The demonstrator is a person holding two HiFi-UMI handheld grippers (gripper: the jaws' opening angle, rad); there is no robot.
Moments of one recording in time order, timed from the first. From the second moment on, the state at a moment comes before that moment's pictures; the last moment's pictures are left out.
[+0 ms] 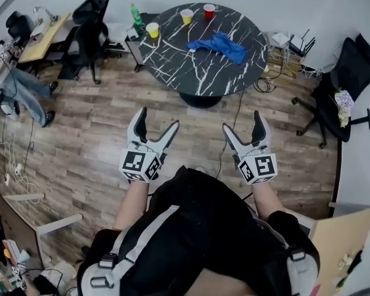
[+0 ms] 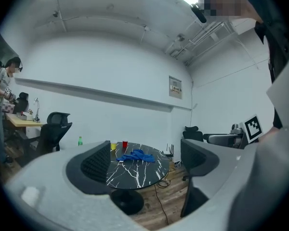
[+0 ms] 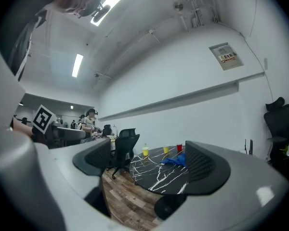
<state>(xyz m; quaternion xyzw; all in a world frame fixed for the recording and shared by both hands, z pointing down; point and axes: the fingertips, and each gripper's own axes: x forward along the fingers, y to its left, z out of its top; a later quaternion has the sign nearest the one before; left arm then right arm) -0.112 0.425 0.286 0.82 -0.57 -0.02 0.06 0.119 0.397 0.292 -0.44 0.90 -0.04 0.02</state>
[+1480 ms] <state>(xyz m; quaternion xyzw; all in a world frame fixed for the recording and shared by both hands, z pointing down) -0.092 0.110 0.361 0.87 -0.47 0.08 0.11 0.148 0.133 0.342 -0.52 0.85 -0.08 -0.05</state>
